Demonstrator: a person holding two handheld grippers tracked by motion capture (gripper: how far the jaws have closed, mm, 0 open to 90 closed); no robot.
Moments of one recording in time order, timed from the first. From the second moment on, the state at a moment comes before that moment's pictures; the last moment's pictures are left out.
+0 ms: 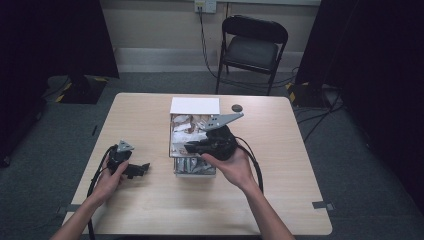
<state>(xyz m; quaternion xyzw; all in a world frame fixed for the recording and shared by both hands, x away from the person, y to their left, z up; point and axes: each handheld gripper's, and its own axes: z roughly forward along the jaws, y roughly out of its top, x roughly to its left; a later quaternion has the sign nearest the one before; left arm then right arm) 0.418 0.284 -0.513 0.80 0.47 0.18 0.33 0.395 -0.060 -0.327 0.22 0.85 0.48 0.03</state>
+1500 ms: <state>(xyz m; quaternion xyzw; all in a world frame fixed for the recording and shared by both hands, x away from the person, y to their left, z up) 0.418 0.283 -0.513 0.80 0.47 0.18 0.34 0.391 -0.081 -0.310 0.24 0.81 0.53 0.04</state>
